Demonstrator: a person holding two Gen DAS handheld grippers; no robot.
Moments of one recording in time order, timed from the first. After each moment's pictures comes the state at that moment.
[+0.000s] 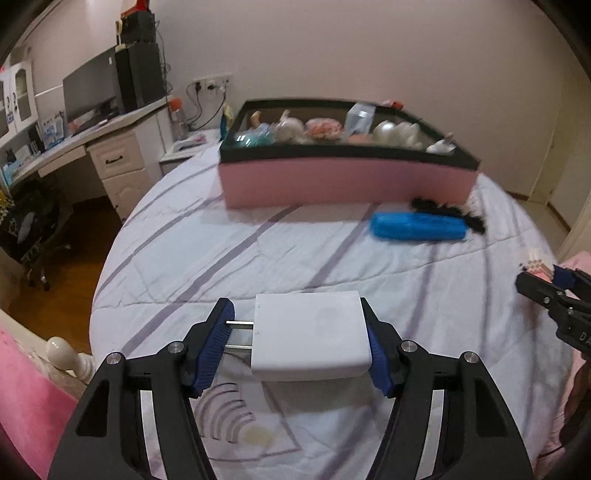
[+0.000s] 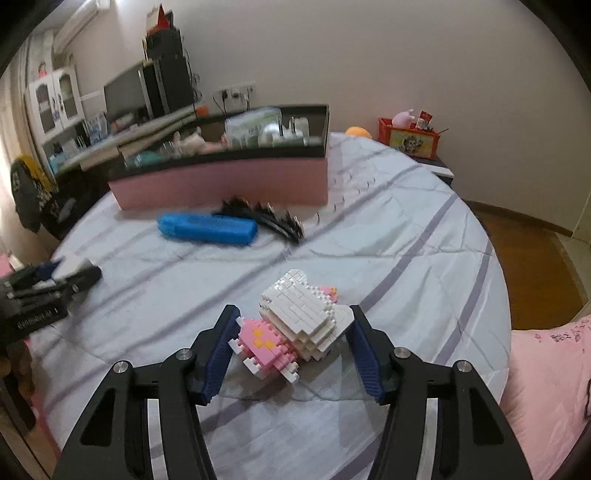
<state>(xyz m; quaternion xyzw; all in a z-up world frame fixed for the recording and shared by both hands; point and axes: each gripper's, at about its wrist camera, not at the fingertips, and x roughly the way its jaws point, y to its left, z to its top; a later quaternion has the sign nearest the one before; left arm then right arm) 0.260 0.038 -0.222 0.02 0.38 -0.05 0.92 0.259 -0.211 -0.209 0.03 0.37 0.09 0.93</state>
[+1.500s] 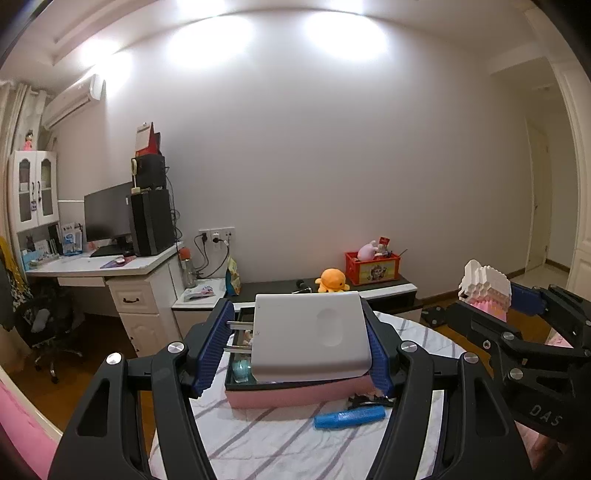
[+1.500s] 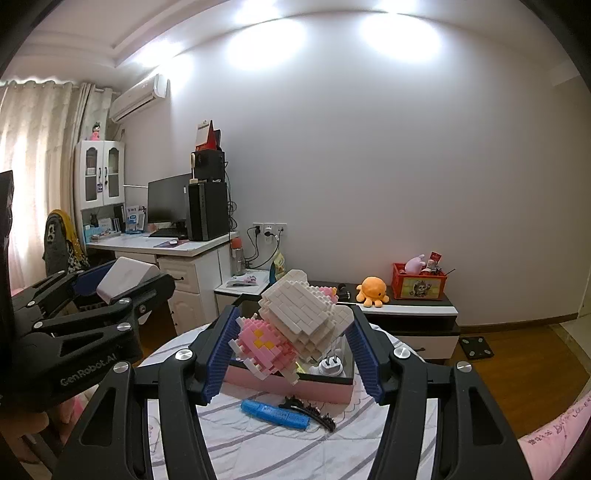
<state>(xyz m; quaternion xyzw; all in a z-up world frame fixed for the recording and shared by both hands) 0.214 -0.007 -0.041 0.04 0.11 -0.05 0.99 0.214 -0.172 -0.054 0.00 0.12 0.12 0.99</state>
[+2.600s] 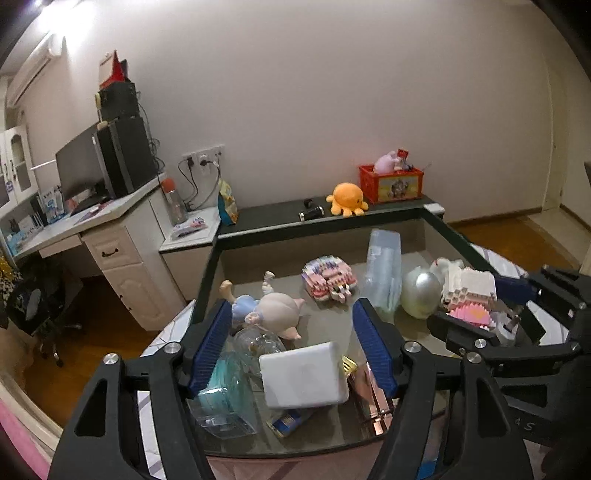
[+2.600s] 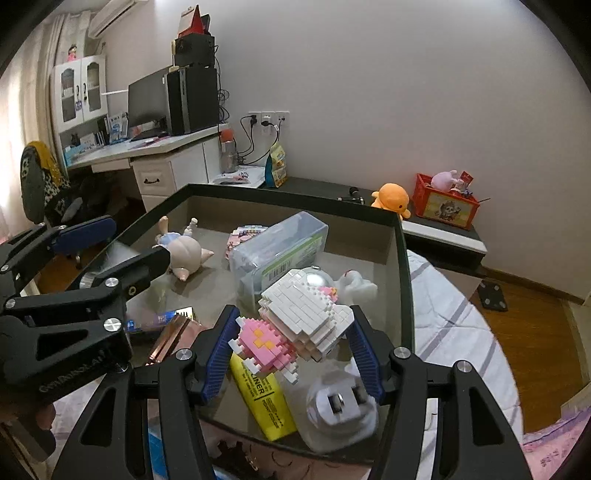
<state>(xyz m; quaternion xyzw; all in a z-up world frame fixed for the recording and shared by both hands) 0.423 -0.009 -0.159 0.08 0.26 -0.03 0.96 0.418 -0.156 -0.169 -0.03 0.32 0.13 0.94</state>
